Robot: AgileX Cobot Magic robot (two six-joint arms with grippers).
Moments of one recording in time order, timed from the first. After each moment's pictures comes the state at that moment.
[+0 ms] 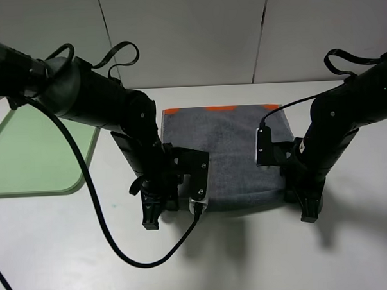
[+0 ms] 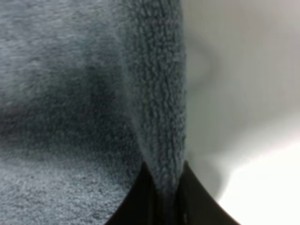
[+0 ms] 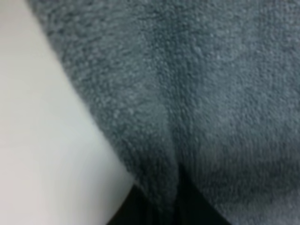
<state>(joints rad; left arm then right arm) -0.74 2.00 -1.08 -0.21 0.49 1.14 0.38 1.82 -0.75 -0.01 0.47 -0.97</state>
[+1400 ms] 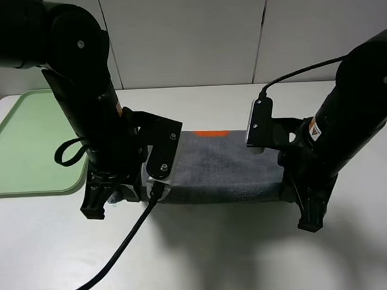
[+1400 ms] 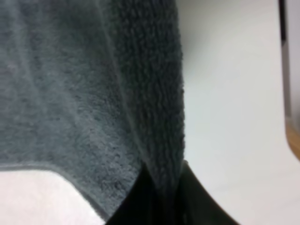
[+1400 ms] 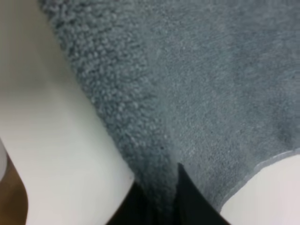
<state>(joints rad) -0.74 1.68 -1.08 -0.08 0.90 1.01 0.62 1.47 -0.76 0.01 0.77 -0.66</state>
